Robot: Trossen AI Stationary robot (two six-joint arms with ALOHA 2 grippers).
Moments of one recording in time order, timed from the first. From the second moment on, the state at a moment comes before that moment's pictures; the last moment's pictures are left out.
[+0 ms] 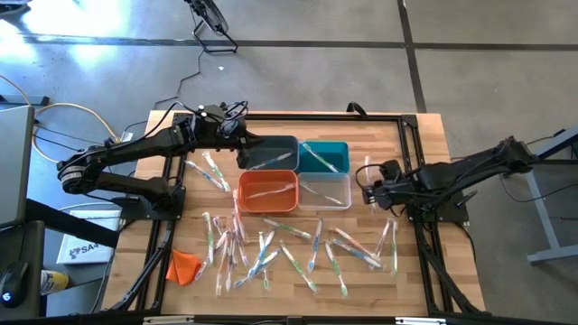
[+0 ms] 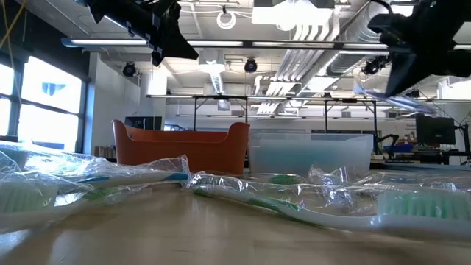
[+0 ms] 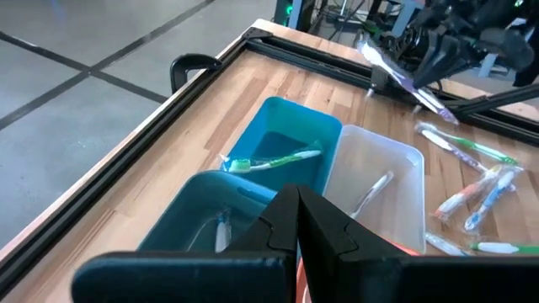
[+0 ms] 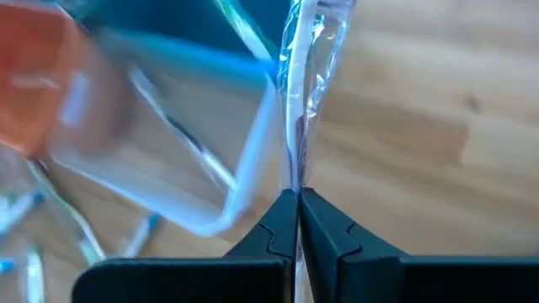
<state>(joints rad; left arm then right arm) 0.44 1.09 0.89 -0.18 0.14 -0.10 0.28 0.97 0.77 -1.00 0.49 1.49</state>
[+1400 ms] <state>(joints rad) 0.44 1.09 0.89 -0.18 0.14 -0.10 -0.16 1.20 0.77 -0.16 0.03 0.49</state>
